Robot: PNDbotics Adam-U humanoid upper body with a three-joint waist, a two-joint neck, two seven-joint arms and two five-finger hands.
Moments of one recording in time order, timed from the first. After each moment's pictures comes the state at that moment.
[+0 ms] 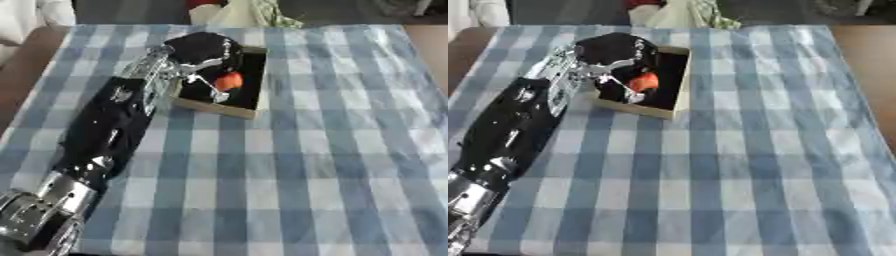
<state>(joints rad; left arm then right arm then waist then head) -1.09 0.17 -0.16 -0.87 -1.30 -0.66 -0.19 -0.14 -0.36 -0.43 -1.98 0.23 -0.26 -0.03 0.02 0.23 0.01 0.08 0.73</state>
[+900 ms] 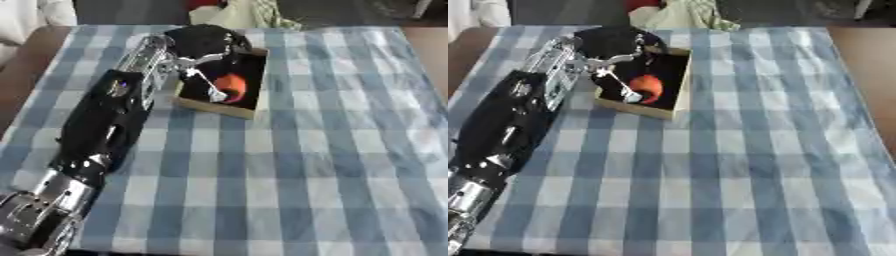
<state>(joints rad) -1.09 0.17 -0.16 -0.92 -1.27 -0.66 -0.24 -0.14 -0.36 -0.43 -1.98 0.23 -0.26 -0.03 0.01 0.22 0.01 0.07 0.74</state>
